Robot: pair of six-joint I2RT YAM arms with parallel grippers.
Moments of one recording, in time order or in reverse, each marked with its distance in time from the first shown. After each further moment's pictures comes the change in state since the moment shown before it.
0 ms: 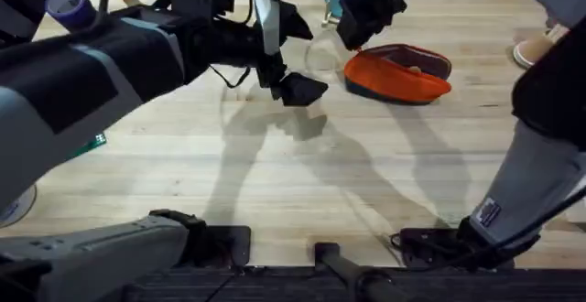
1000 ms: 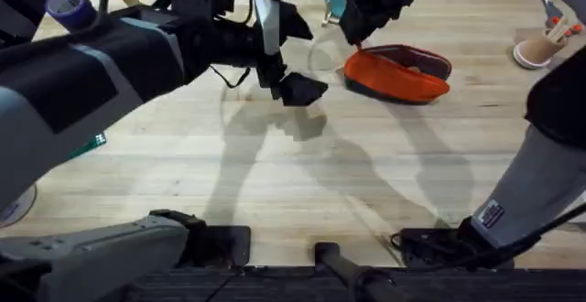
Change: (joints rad) left arm 0.000 0.000 0.000 0.000 0.000 0.000; right arm -0.003 -0.046 0.000 -0.010 -0.023 0.000
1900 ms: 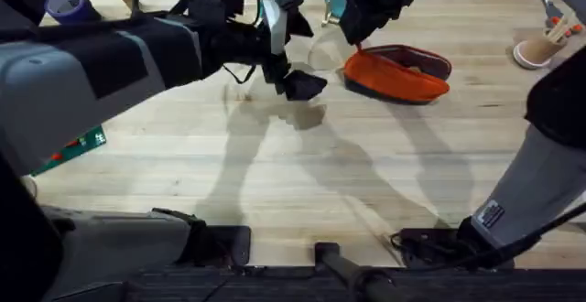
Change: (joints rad) left arm 0.000 0.116 -0.001 0.141 -0.027 0.030; right arm 0.000 0.000 0.000 0.000 0.000 0.000
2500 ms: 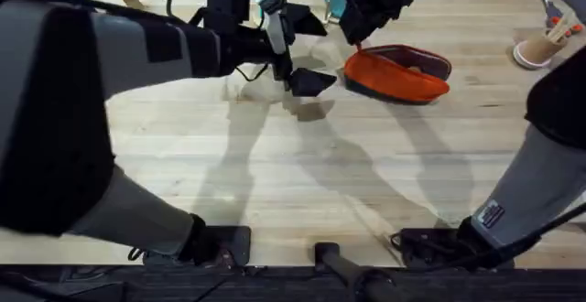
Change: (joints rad) left arm 0.029 0.207 0.000 0.295 0.249 -0.061; right arm 0.000 0.000 0.000 0.000 0.000 0.000
